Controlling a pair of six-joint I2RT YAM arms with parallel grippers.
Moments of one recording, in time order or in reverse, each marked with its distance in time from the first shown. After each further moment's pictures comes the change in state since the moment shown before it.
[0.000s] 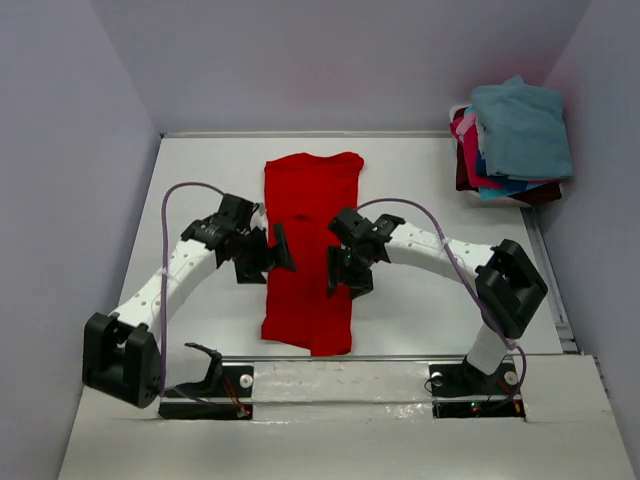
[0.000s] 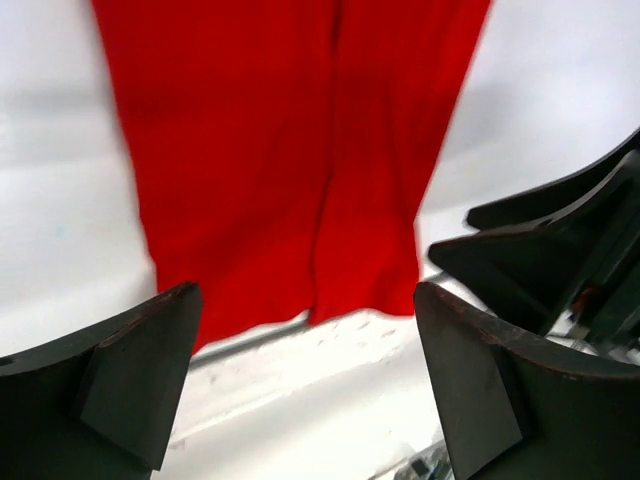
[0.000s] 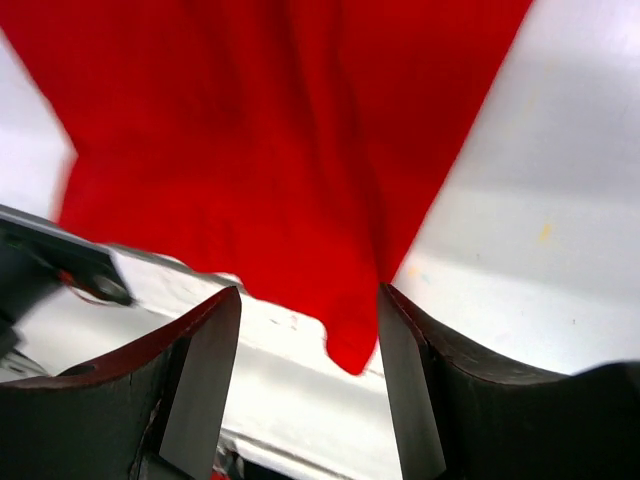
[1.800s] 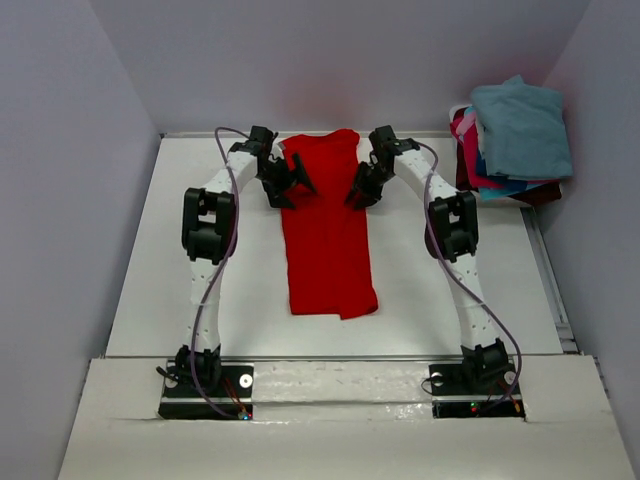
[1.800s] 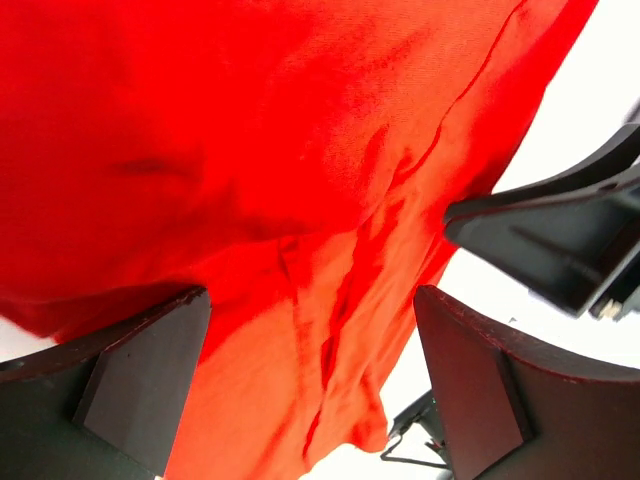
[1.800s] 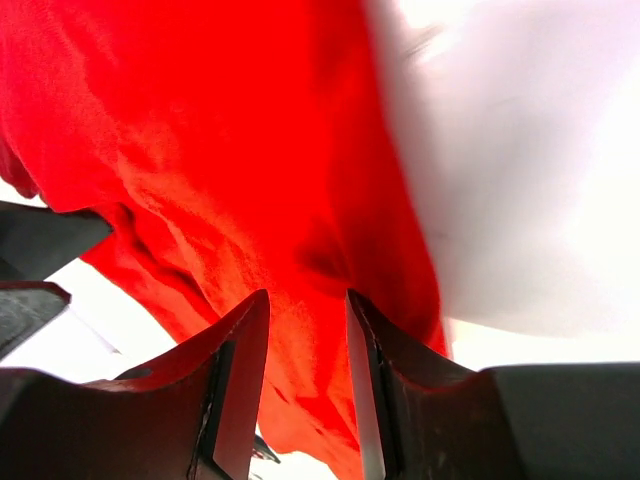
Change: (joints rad) left arm 0.158 1.243 1.194 0.021 0.207 -0.009; right arm -0.537 0.891 1.161 -0.208 -0.191 -0.160
